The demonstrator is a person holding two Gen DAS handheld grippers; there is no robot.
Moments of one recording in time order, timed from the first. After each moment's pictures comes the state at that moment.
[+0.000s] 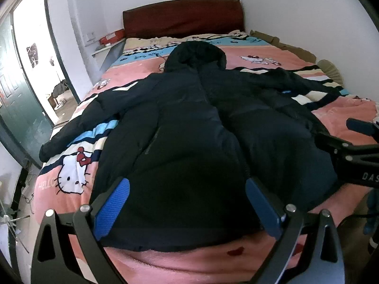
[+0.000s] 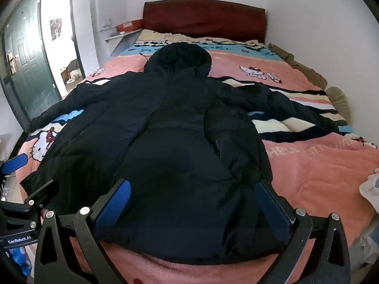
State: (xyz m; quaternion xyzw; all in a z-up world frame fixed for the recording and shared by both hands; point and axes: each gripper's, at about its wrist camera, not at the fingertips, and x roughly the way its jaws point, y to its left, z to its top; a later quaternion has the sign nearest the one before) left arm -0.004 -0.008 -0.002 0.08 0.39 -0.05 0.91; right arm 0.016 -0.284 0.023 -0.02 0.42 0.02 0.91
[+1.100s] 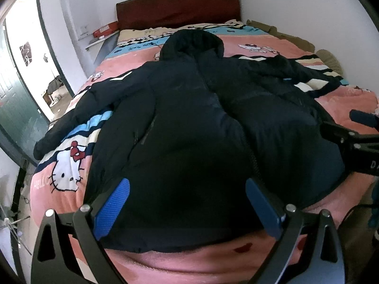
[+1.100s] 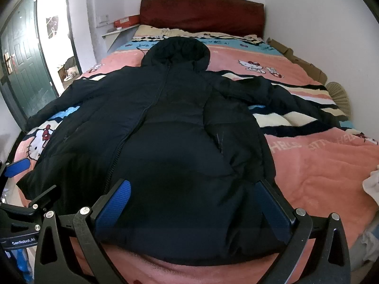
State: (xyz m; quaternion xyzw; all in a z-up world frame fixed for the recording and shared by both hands) left arm 0.008 -0.002 -0.022 0.09 0.42 -0.07 0.90; right arm 0.021 -0.284 0.010 -0.02 0.43 0.01 0.90
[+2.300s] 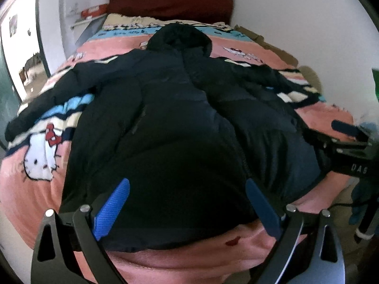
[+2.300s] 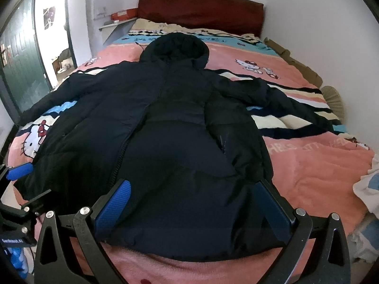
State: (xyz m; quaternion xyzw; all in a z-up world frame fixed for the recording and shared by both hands) left arm 0.017 0.046 -0.026 -0.02 0.45 -0.15 0.88; right arm 0.024 -0.256 0.022 -0.05 0.45 -0.01 0.89
